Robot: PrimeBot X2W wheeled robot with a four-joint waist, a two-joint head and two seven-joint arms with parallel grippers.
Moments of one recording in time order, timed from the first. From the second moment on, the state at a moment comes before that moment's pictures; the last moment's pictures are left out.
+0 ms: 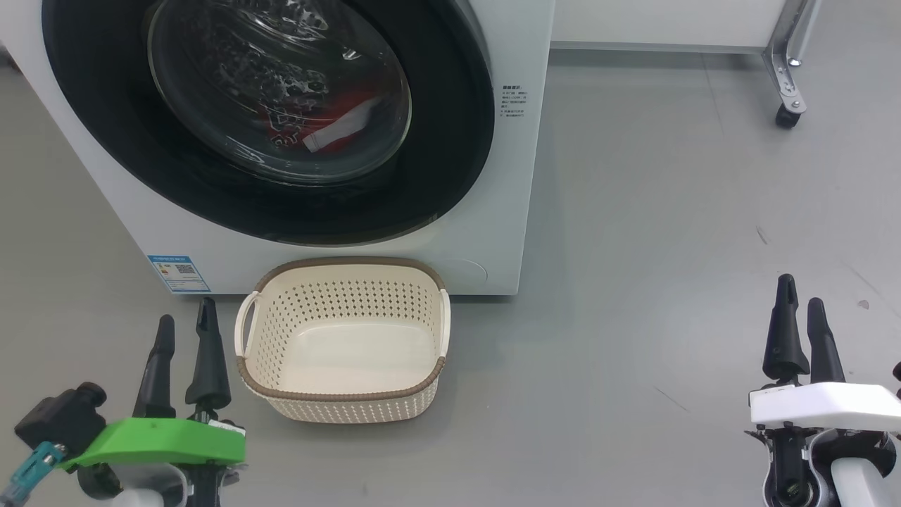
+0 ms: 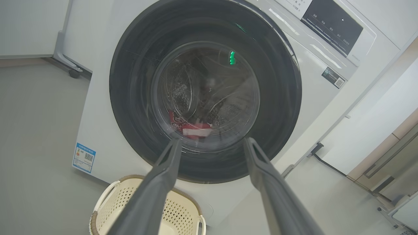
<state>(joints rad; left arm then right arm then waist) -0.05 0.05 -0.07 0.12 -0.84 -0.12 -0.19 0.03 -0.04 0.00 0.01 0.88 0.04 -0.18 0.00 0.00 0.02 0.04</state>
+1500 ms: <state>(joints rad) -0.06 0.04 -0.24 0.30 -0.46 0.06 -0.25 0.07 -0.04 0.11 0.11 0.47 -0.06 -0.25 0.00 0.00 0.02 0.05</state>
